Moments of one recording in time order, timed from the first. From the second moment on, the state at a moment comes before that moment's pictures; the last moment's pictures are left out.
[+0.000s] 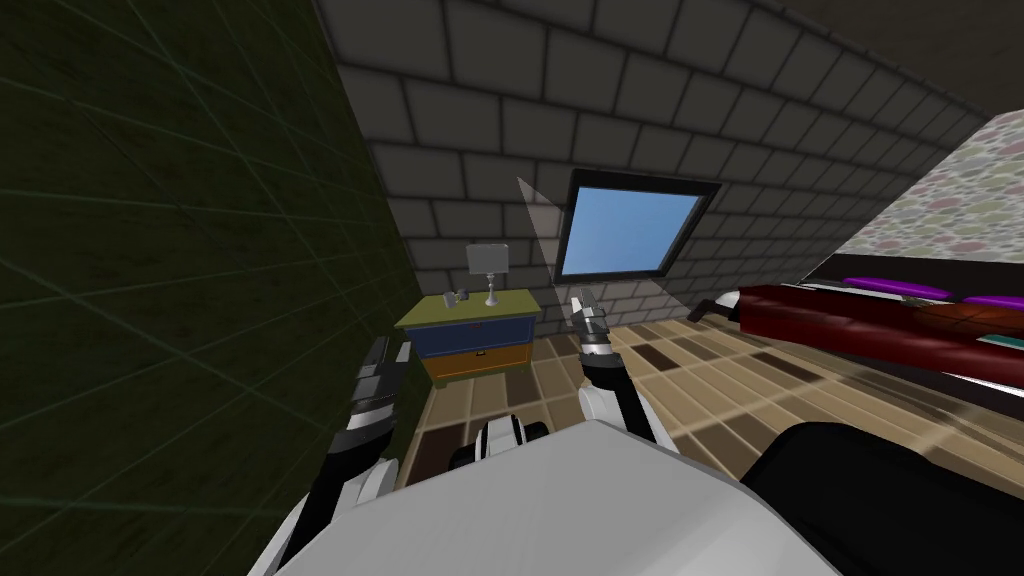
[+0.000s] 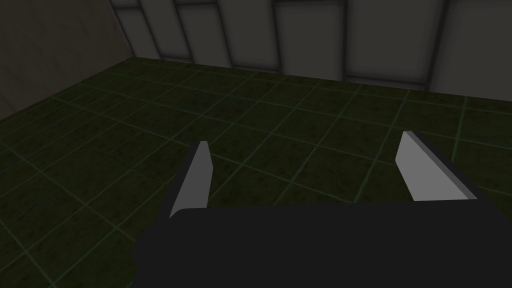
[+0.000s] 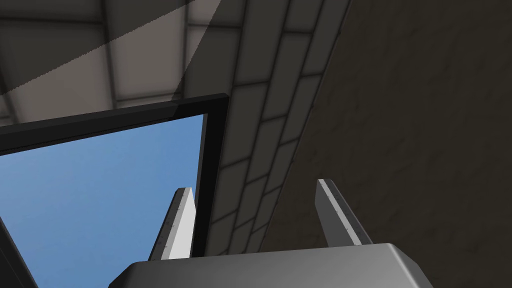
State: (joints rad) left arm 0.45 0.17 -0.03 -1.98 0.06 -0.61 0.05; right arm 0.52 0.05 -0.02 -2.38 0.10 -0.36 0.02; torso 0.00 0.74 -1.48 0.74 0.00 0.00
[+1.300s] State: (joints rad) left arm 0.39 0.17 -0.11 -1.60 0.08 -0.87 0.05; right arm 0.52 0.05 -0.02 -2.38 0.10 -0.36 0.02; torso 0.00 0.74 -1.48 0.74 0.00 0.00
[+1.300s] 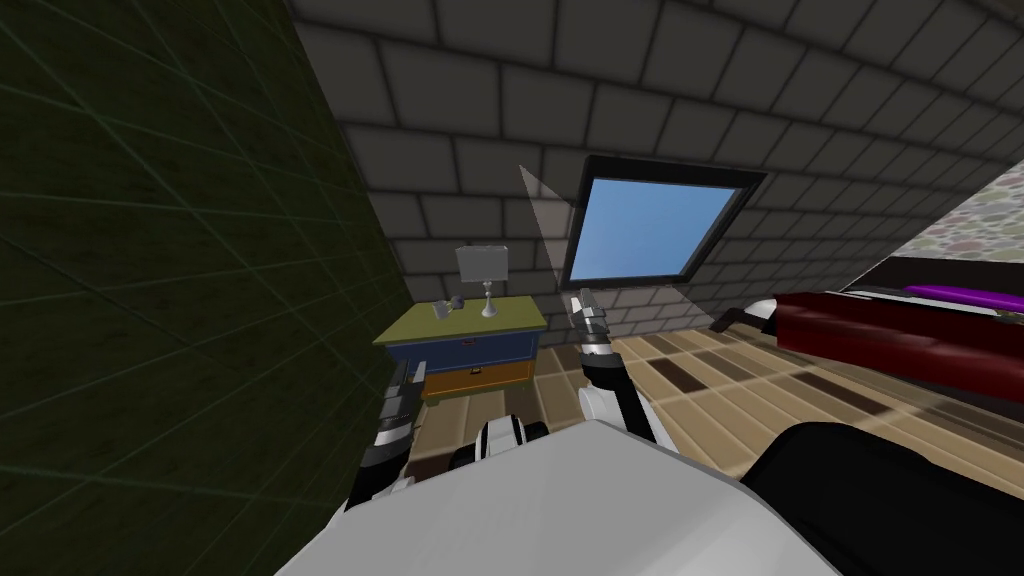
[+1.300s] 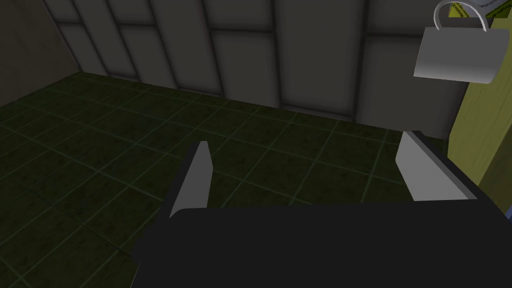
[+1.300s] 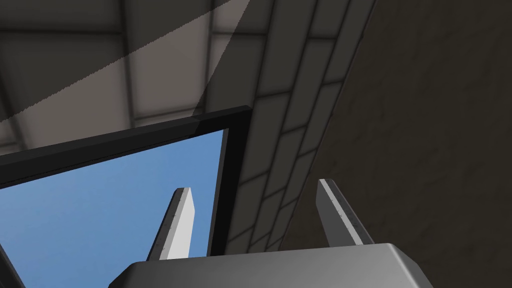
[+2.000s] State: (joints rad) left arm 0.36 0.16 -0.15 -1.41 0.09 -0.99 0.04; right arm 0.52 0.05 -0.02 -2.38 0.10 -0.36 0.02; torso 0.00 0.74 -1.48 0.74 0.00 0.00
